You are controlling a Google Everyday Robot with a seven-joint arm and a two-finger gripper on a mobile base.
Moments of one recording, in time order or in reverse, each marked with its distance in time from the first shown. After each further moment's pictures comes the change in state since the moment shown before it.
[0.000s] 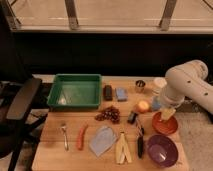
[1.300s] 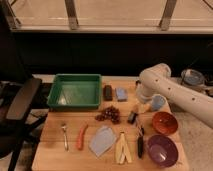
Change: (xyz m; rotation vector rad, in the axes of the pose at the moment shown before) arm -0.094 -0.072 0.102 0.003 -0.112 -0.189
